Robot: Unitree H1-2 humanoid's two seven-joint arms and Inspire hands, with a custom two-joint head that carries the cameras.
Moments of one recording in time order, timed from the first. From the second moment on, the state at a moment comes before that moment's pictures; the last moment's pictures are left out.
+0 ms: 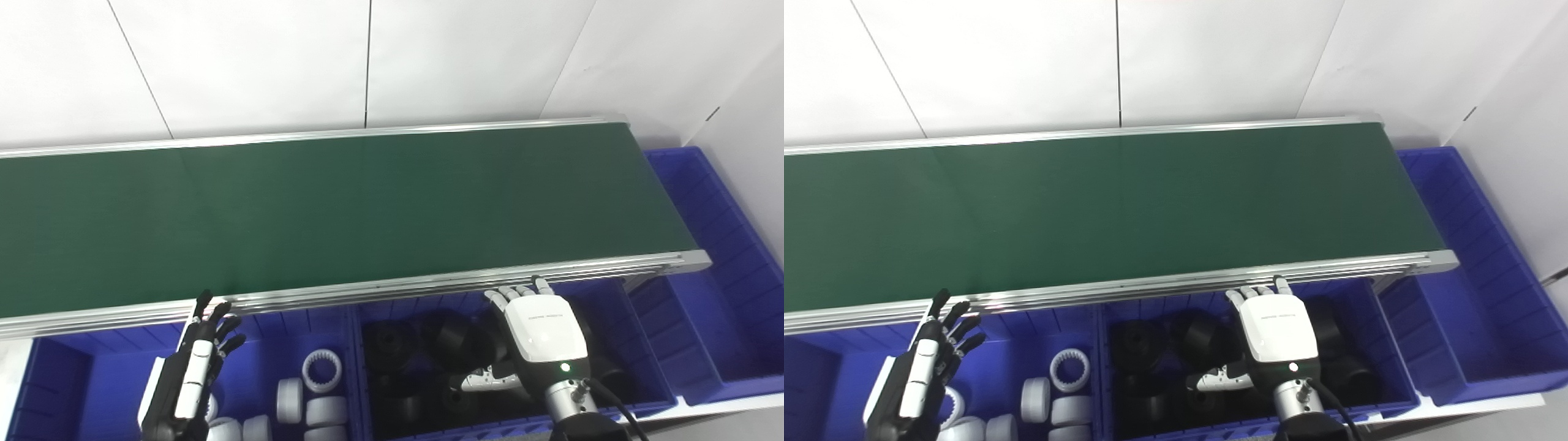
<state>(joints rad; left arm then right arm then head) 0.37 0.06 -0.14 -0.29 -0.07 0.16 -0.15 0.50 -0.02 -0.01 -0.44 -1.52 0.02 0.18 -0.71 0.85</state>
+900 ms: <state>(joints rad) 0.42 0.00 -0.21 -0.22 0.13 -0.03 -0.07 0.58 0.19 -0.04 -0.32 -0.04 0.01 0.11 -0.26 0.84</state>
